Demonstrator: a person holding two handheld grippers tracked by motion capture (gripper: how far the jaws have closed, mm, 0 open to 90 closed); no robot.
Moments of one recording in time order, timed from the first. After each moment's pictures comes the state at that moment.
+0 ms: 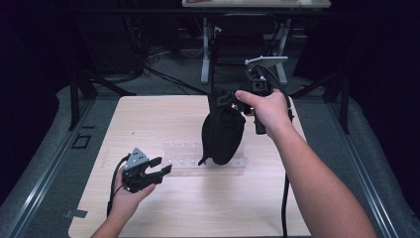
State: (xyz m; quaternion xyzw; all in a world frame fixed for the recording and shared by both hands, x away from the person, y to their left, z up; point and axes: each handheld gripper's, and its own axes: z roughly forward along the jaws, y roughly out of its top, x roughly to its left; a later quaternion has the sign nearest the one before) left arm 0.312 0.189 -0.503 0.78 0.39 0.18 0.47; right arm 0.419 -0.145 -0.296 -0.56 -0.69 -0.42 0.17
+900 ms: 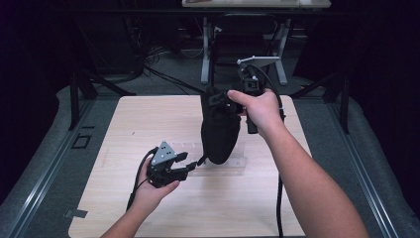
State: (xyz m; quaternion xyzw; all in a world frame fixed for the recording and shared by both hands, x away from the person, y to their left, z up) left arm 0.312 0.124 -0.475 0.80 0.32 0.17 0.48; right arm 0.422 -0.129 -0.299 -0.55 -0.69 -0.43 0.18
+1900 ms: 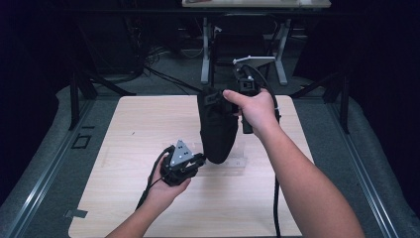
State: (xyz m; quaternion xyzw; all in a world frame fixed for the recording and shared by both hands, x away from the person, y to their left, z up) left arm 0.308 0.089 -0.463 0.82 0.29 0.21 0.45; right arm 0.423 -0.120 -0.299 -0.55 -0.69 -0.44 0.17
